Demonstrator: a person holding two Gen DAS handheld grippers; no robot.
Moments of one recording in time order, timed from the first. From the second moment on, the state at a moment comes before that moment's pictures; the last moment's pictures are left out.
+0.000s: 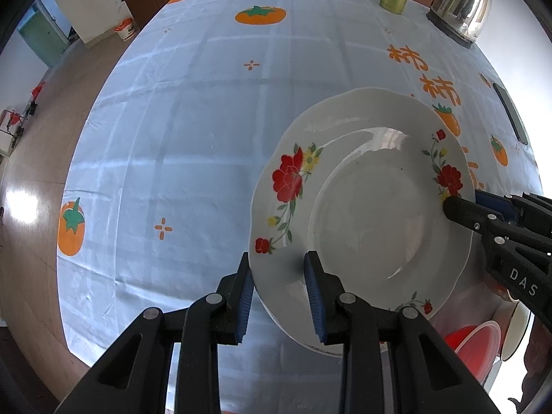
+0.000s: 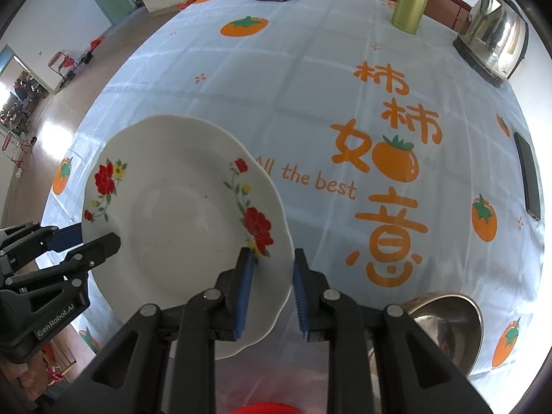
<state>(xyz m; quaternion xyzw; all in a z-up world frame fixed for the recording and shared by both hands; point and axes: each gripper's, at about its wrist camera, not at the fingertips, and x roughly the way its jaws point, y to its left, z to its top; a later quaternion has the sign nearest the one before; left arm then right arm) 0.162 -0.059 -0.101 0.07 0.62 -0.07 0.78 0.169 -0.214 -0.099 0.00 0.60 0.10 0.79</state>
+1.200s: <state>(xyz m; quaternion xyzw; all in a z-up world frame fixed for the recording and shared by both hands) 0.163 -0.060 -0.109 0.07 0.62 -0.08 0.78 0.168 -0.216 -0.111 0.00 0.60 0.09 0.79</state>
